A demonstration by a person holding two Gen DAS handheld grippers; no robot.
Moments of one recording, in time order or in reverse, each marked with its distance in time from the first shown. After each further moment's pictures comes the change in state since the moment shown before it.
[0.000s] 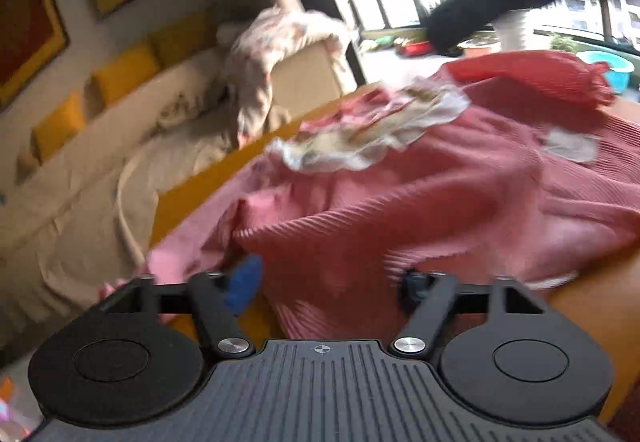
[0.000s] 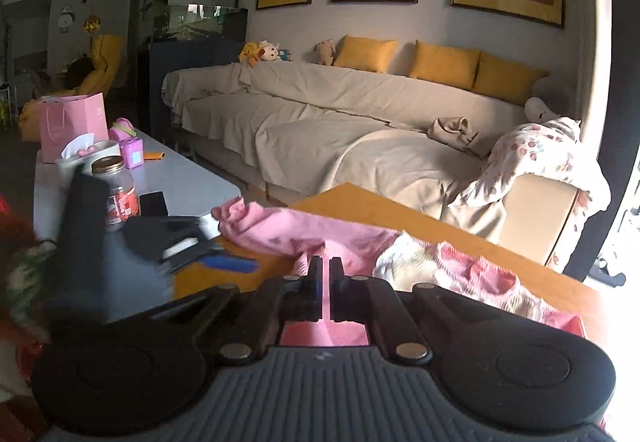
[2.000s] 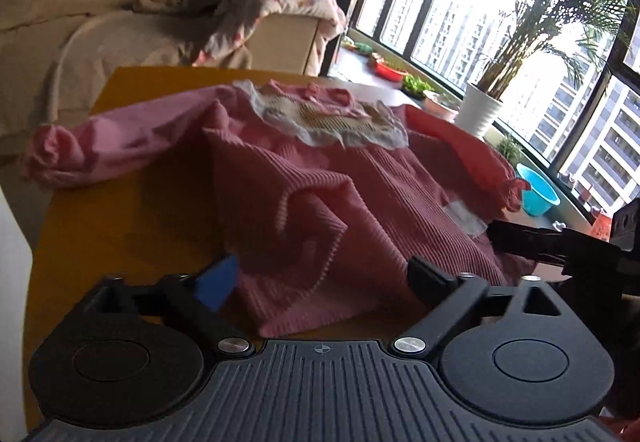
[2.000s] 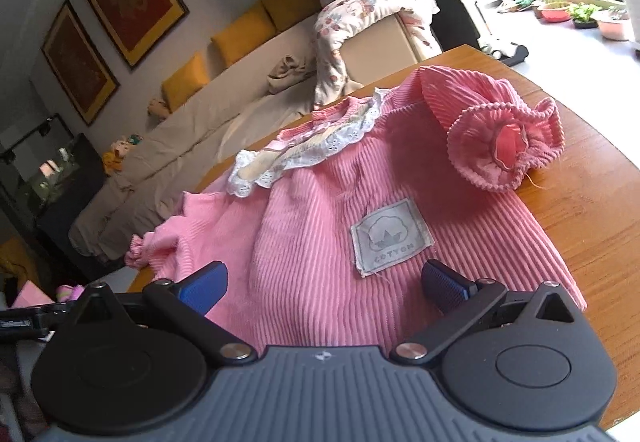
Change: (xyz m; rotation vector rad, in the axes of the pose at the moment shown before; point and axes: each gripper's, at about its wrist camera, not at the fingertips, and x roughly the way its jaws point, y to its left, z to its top) left arm -0.050 0.034 -0.019 -0.454 0.089 -0.335; right arm -0.026 -0.078 -0.156 0.806 -0.019 -0.162
